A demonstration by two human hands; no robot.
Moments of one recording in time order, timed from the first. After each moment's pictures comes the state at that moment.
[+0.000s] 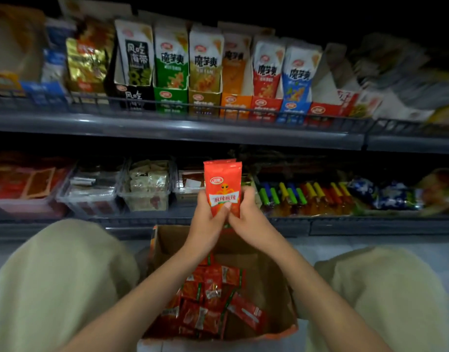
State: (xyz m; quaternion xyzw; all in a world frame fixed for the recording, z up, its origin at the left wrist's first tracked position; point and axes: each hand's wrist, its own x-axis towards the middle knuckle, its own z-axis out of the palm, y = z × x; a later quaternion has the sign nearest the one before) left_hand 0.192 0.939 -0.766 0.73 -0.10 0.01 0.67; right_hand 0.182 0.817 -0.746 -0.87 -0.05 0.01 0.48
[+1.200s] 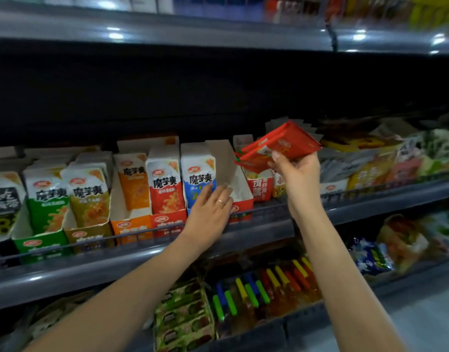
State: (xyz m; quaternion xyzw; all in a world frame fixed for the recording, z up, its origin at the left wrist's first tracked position) left_hand 0.397 0.727 -0.646 0.80 -0.40 0.44 -0.06; right_hand 0.301 0.576 -0.556 -0.62 0.02 -0.44 0.65
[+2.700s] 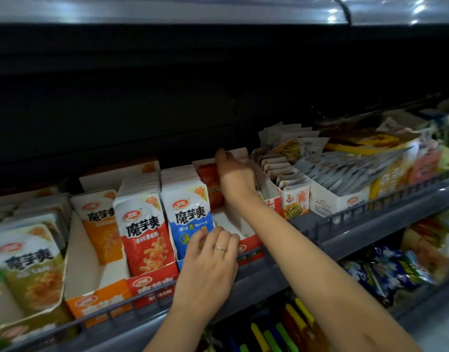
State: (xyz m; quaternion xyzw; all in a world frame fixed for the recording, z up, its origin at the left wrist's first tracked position) left_hand 0.406 0.724 -0.659 0.80 -0.41 0.44 -0.01; right_hand 0.480 0.578 -0.569 -0.92 0.09 -0.38 0.05
